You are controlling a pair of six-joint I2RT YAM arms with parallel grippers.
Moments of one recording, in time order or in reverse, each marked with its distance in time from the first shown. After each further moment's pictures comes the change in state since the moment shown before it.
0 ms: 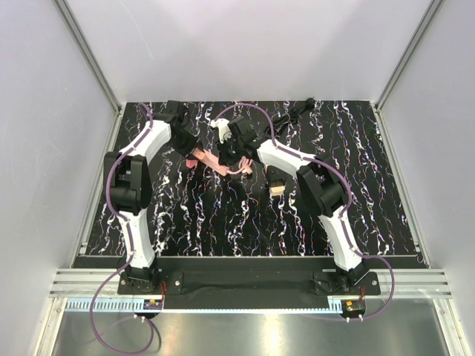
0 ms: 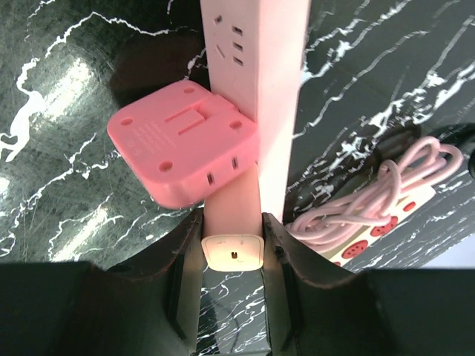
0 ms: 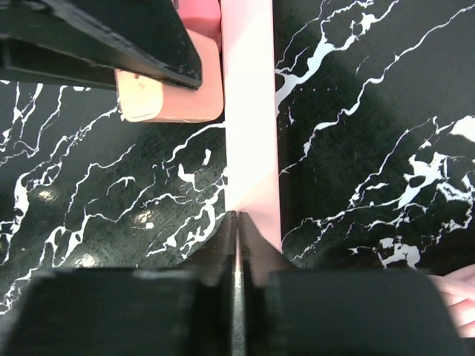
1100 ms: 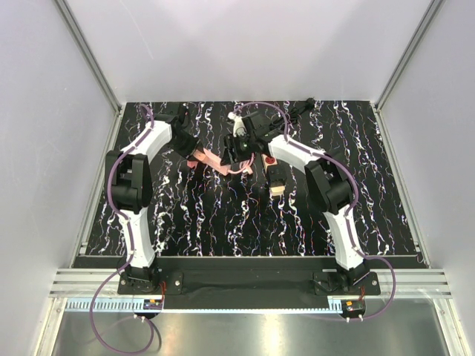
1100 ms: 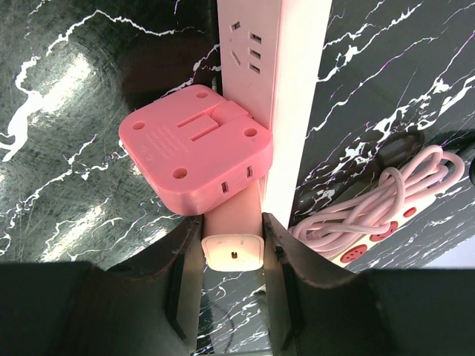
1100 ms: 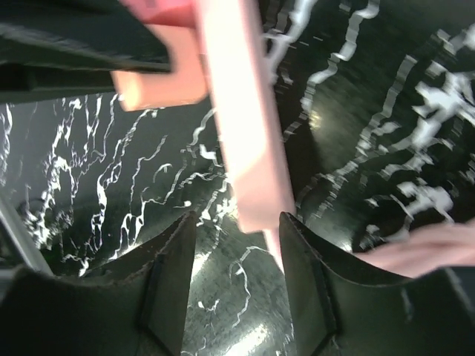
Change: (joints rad) left arm 0.005 0.011 -0.002 0.000 0.002 -0.022; right arm -0.098 -0.023 -0.034 -0.027 -0.174 0.278
